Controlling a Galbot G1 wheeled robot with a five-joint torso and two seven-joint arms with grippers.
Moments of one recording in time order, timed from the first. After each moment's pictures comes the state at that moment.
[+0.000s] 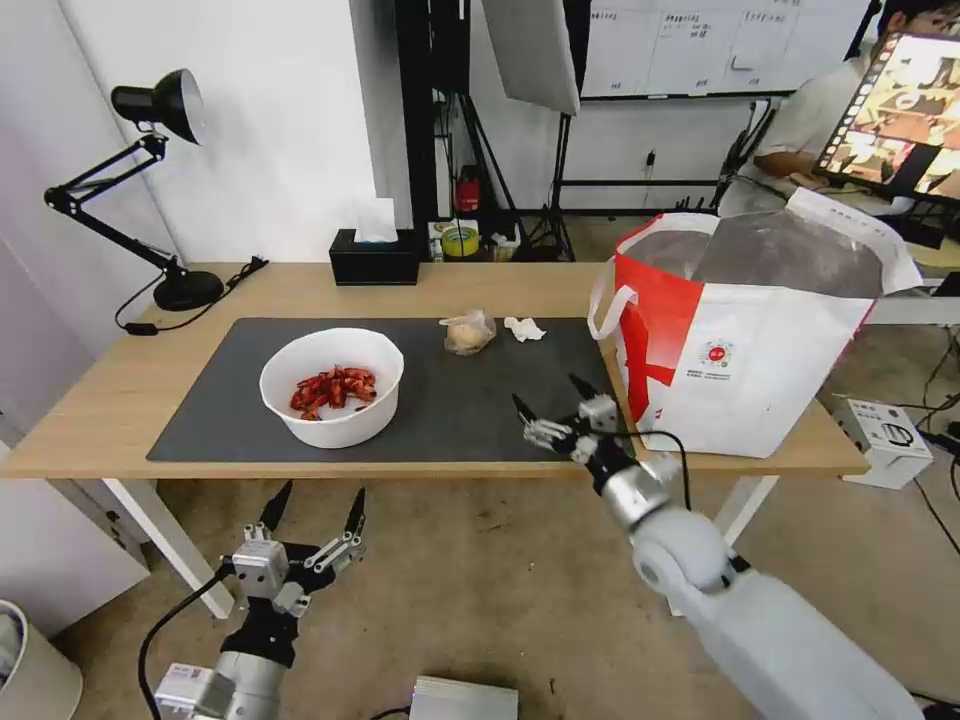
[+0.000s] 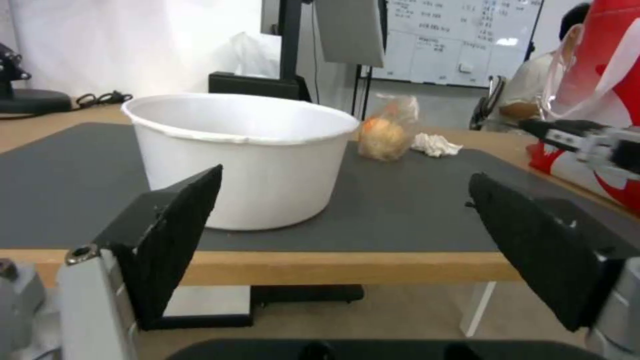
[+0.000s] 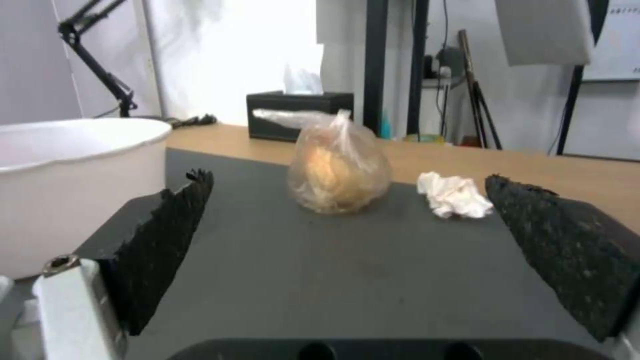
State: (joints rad) left arm 1.81 -1.59 -0.69 -2.23 -0.21 -0.15 0.32; right arm -0.86 1.01 -0.08 1.71 0.58 0.10 0.09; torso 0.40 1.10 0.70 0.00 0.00
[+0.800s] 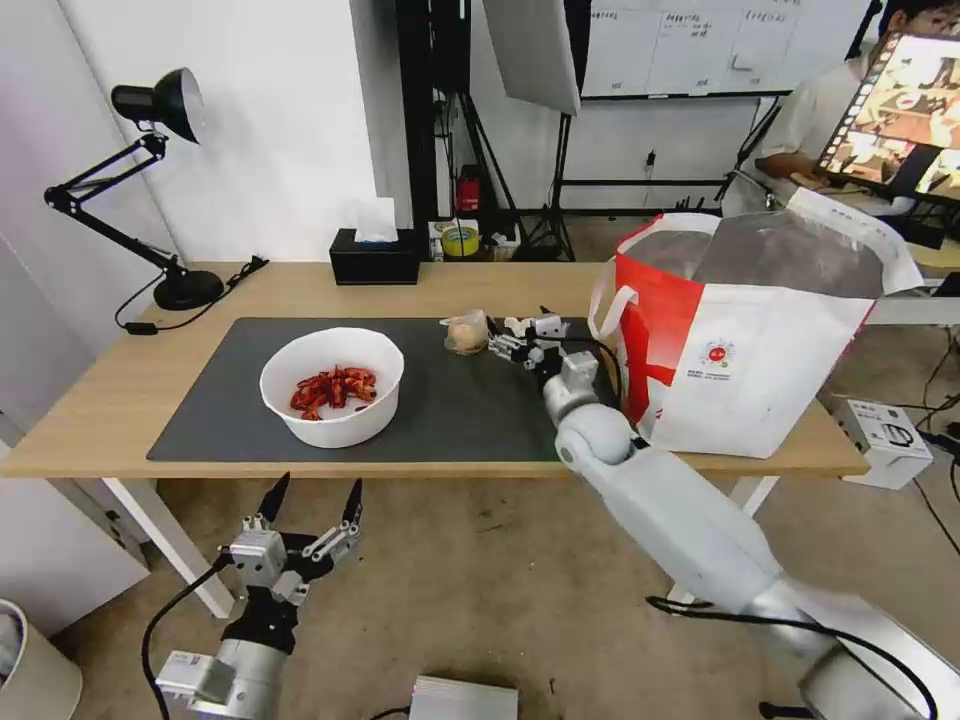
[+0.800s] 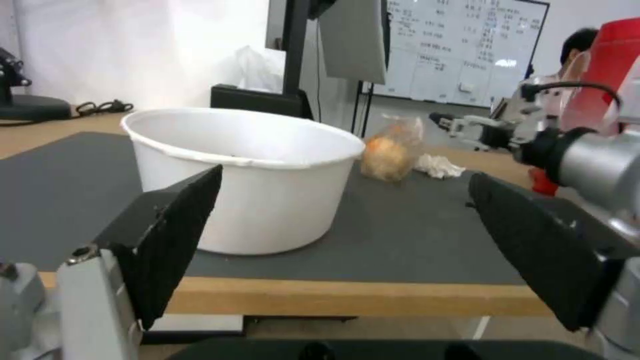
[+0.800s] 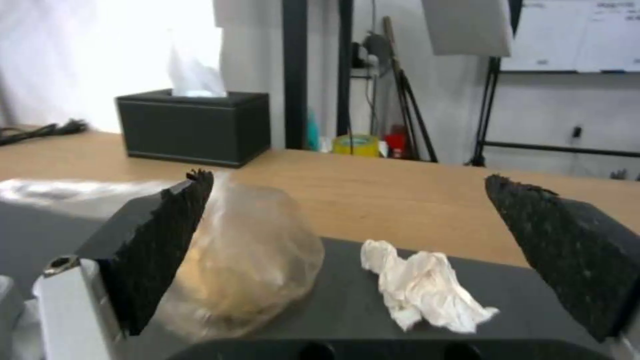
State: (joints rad) left arm 1.75 -1.59 -0.69 -2.20 -0.25 -0.14 0.31; right arm -0.41 1.25 -0.29 1.22 0.63 0.07 0.31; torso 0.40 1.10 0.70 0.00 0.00
